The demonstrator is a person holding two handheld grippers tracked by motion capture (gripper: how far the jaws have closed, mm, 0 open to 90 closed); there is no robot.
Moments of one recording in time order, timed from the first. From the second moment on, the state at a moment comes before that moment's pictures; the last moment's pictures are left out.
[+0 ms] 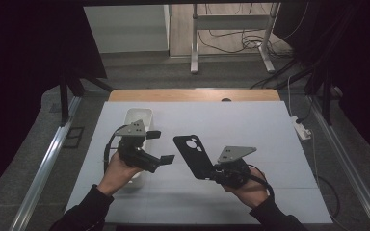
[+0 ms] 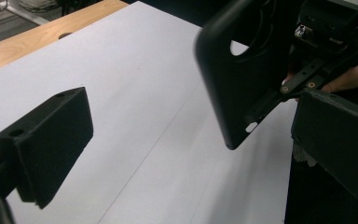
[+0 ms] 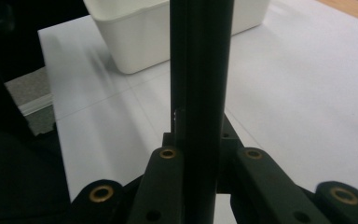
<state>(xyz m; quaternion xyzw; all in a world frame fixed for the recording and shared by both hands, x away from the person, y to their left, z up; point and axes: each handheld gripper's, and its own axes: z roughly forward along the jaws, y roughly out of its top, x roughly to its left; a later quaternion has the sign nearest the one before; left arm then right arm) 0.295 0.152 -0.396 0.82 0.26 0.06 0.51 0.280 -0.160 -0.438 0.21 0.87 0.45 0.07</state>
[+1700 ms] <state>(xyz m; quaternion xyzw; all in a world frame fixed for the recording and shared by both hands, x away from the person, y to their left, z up) 0.294 0.158 -0.393 0.80 0.22 -0.03 0.56 0.274 -0.155 -0.442 0.17 0.86 0.48 0.00</state>
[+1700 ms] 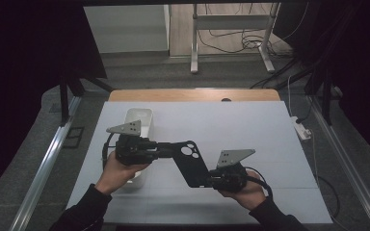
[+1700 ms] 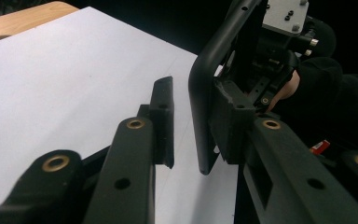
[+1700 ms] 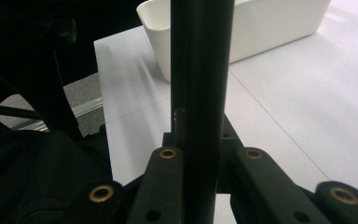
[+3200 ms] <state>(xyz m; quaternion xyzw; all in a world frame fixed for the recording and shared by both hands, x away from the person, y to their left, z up) 0.285 0.162 -0.377 0.82 0.25 0.03 0.52 0.277 -0.162 -0.448 0.25 0.88 0.39 0.06</state>
